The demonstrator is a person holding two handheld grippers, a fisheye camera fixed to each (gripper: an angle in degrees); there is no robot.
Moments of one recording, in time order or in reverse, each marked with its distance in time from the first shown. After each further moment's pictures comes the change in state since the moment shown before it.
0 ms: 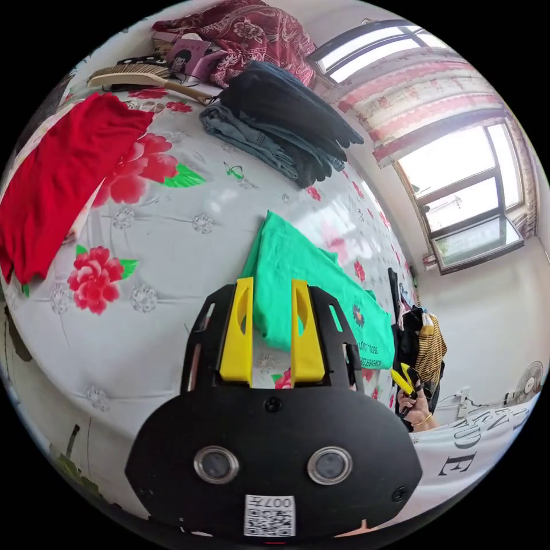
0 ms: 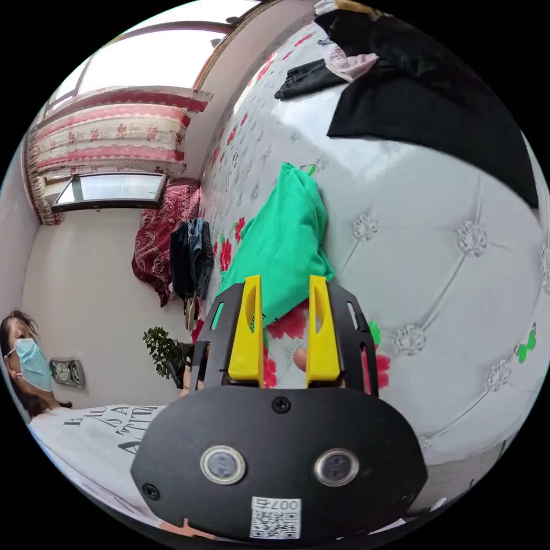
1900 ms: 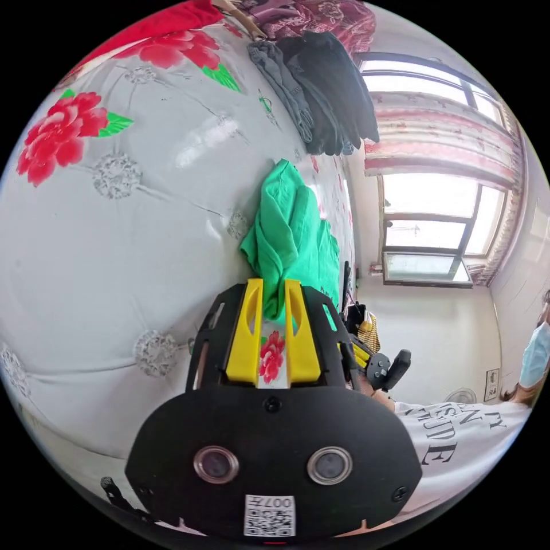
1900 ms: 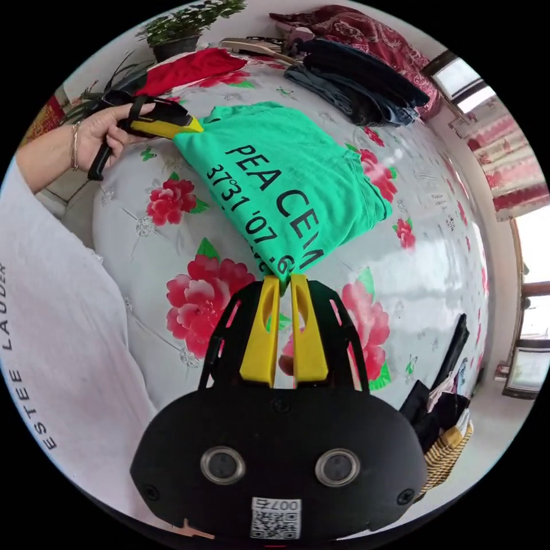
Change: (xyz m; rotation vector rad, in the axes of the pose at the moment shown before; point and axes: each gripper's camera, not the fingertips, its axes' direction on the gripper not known) left arm -0.139 0.077 -0.015 -0.121 0.380 -0.238; right arm -0.350 0.163 0.275 -0.526 0.707 -1.462
